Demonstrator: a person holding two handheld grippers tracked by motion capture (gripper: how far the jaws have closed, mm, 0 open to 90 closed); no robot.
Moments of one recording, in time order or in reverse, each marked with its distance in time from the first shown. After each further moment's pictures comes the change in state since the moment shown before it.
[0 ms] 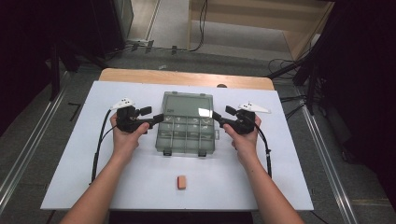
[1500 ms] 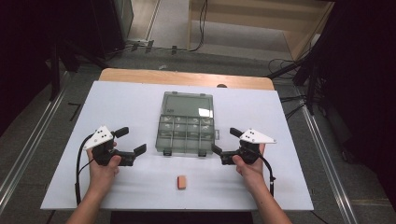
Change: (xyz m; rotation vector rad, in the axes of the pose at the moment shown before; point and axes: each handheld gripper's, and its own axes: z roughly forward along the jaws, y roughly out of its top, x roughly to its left) left arm -0.035 -0.054 -0.086 -0.059 0.058 0.165; right arm 0.045 -0.047 -0.059 -0.007 0.089 -0.164
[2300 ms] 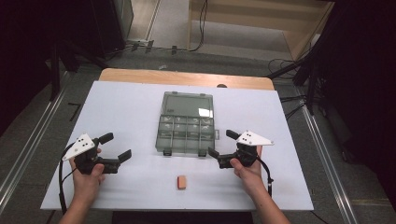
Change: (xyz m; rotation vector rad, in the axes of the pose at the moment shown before) left arm 0.011 -0.014 -0.039 -0.026 0.046 -0.015; right arm 0.012 0.001 0.000 0.012 0.044 -0.015
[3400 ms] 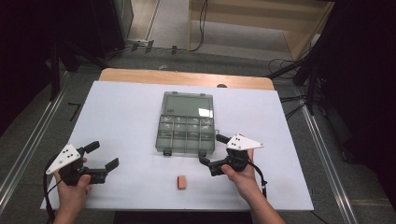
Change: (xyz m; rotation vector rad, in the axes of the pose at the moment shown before) left arm 0.005 -0.016 -0.037 0.012 0.071 0.007; right arm 0.028 0.004 0.008 0.052 0.071 -0.055
